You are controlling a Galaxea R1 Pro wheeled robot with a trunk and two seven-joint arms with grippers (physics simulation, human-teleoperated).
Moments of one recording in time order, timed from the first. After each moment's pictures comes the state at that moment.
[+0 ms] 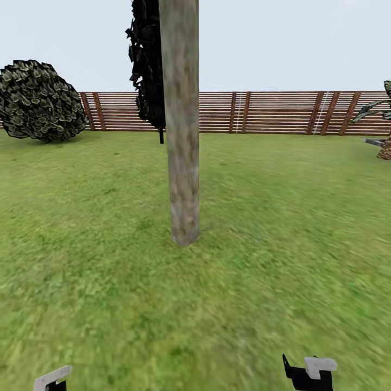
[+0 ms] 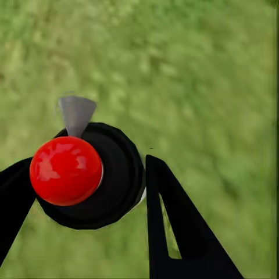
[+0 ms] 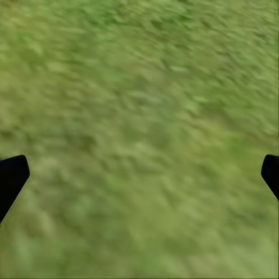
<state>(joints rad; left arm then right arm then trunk) -0.31 0.24 0.19 -0.25 0.22 -0.32 0.02 -0.18 -0.14 -0.08 -0.58 0.00 -0.36 -0.01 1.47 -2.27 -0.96</state>
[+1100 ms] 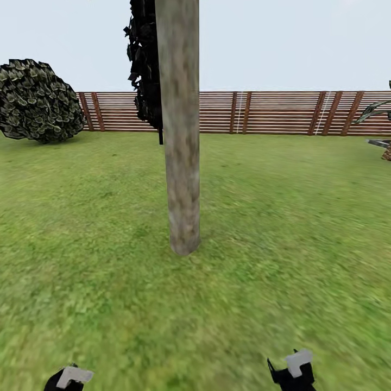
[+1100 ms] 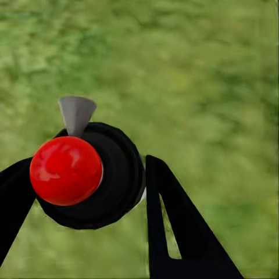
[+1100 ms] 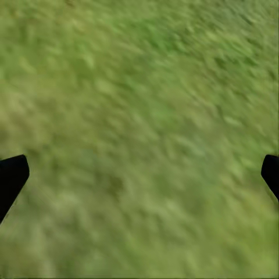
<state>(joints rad) -0.32 0.24 0.17 -0.27 -0.28 -0.36 -0.10 -0.22 -0.14 0.06 -0.53 0.16 -0.37 0.00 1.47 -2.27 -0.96</state>
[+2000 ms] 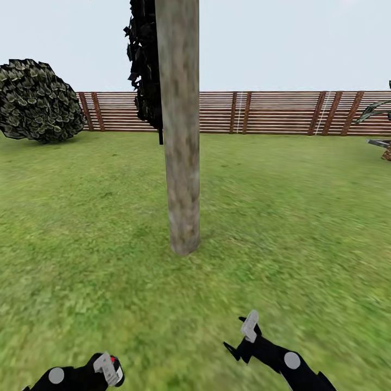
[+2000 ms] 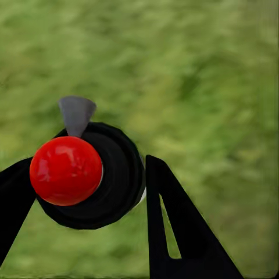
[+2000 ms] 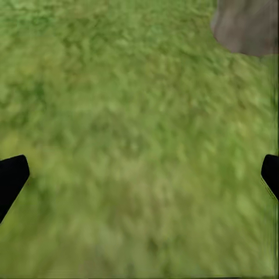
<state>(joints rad) -0.41 0.22 0.17 -0.40 -0.70 -0.27 -0.71 -0.42 -0.09 0.16 -0.55 0.32 -0.36 0.50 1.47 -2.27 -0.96</state>
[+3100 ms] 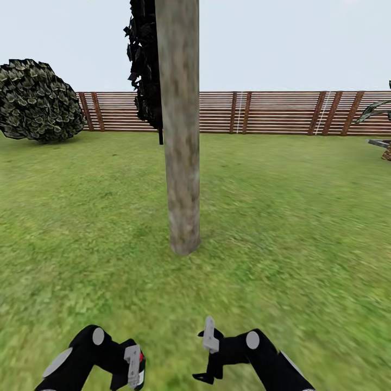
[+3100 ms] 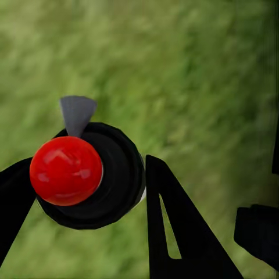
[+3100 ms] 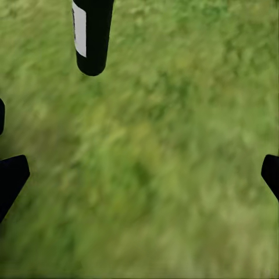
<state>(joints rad) -0.41 0.06 0.10 -0.82 -1.06 -0.15 -1.21 -0.42 0.06 0.24 -0.77 0.65 -0.15 0.91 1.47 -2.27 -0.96</state>
